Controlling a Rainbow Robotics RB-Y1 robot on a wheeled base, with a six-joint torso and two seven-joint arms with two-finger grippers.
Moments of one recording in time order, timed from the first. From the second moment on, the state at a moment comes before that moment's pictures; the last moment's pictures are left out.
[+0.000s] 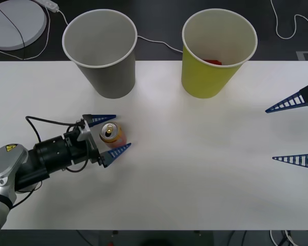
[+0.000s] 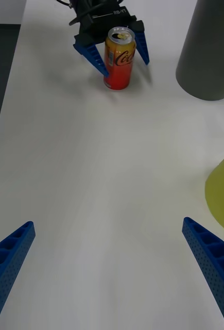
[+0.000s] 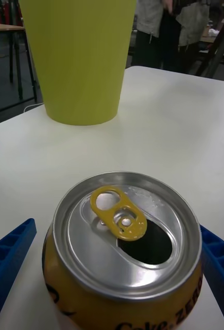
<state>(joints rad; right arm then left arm) -0.04 -0.98 -0.33 -1.89 1.39 -1.51 -0.11 -0.25 0.41 -0.04 -1.08 -1.17 -1.07 -0.47</state>
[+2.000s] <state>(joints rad) -0.04 -0.98 -0.33 -1.89 1.39 -1.51 -0.11 -0.21 0.87 -0.15 -1.42 -1.18 -1.09 0.04</state>
